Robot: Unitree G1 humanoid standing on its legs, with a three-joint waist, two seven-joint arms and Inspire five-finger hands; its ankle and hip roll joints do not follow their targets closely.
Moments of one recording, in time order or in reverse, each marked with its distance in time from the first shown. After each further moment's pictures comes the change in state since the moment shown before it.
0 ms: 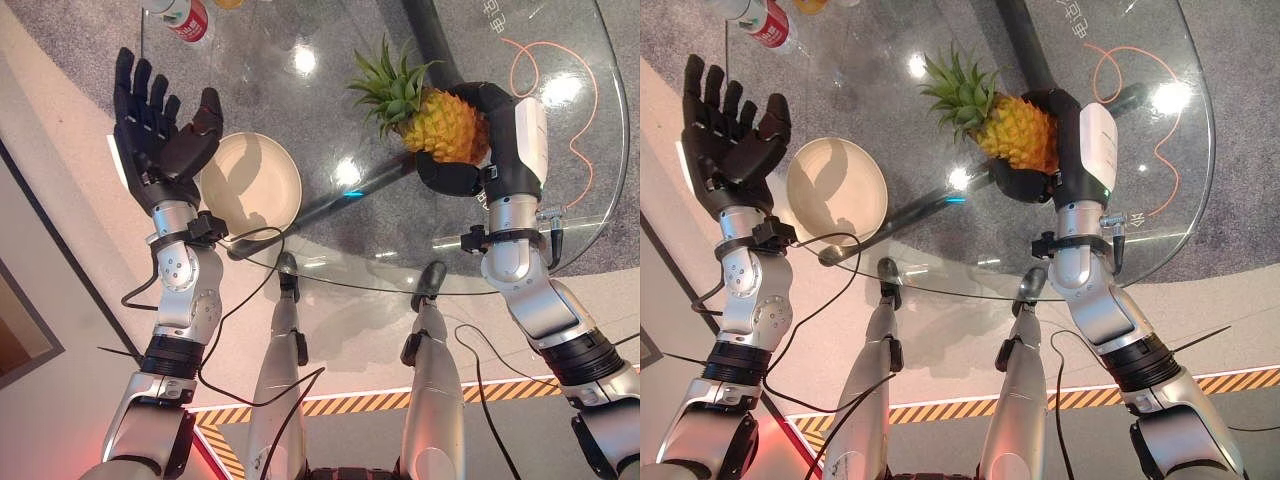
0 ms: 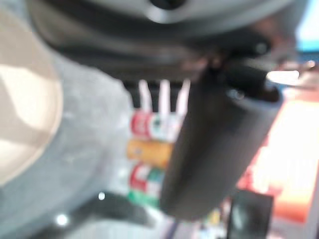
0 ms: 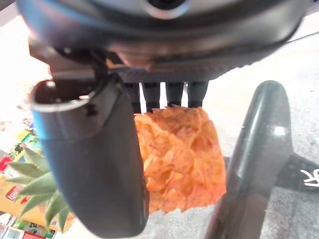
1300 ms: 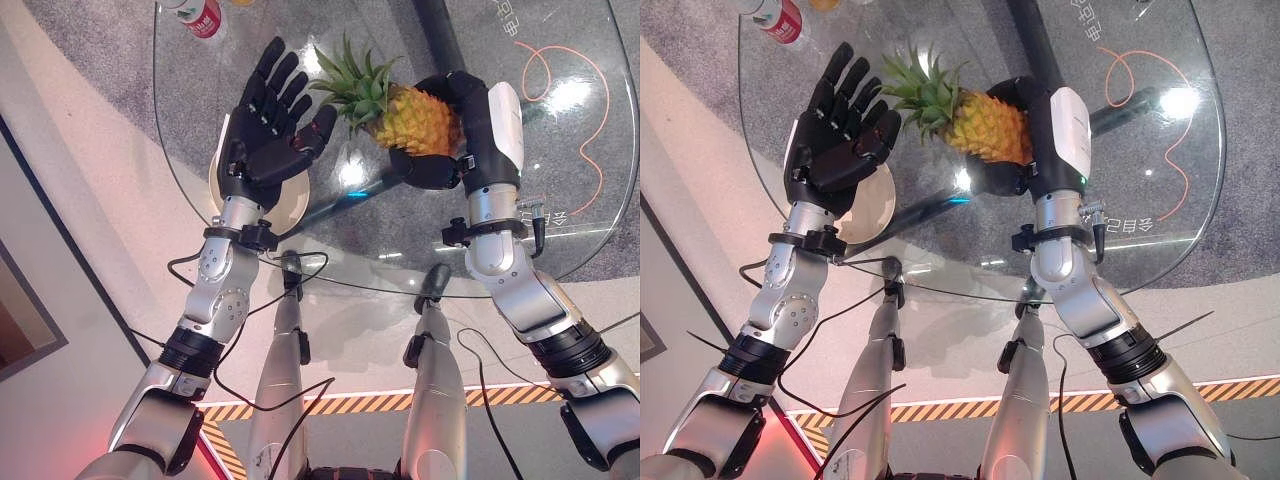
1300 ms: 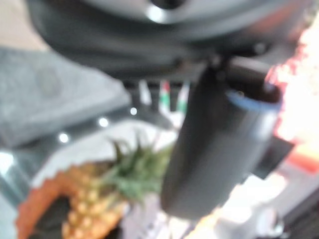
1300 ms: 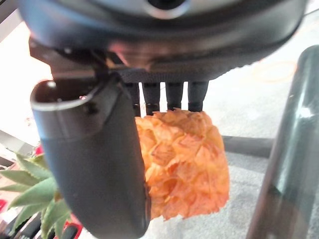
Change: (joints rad) left arm -0.058 0.007 -0.156 -0.082 -0.181 0.175 -0.349; right arm -0.069 0.029 0.077 -0.046 0.001 0.026 0.042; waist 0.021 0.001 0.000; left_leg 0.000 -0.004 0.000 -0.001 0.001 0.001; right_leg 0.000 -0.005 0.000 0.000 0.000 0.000
